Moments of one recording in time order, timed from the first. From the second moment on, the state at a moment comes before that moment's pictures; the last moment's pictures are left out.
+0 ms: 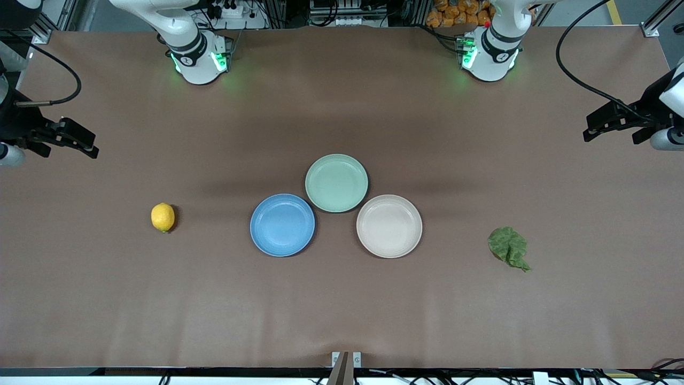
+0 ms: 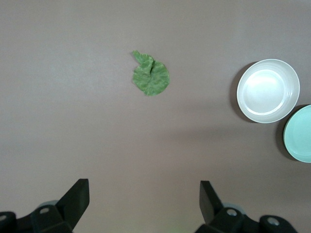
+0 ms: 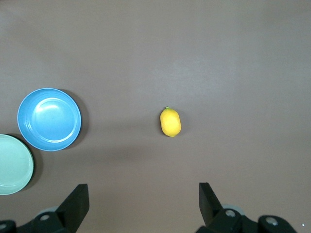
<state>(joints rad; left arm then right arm) 0.05 0.01 -0.10 -1.53 -0.03 1.53 0.00 0.08 0.03 -0.05 -1.53 0.00 1.59 0.07</state>
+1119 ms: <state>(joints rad) 0.06 0.16 -0.09 -1.53 -0.03 1.59 0.00 0.08 0.03 -0.05 -1.53 0.00 1.59 0.07</state>
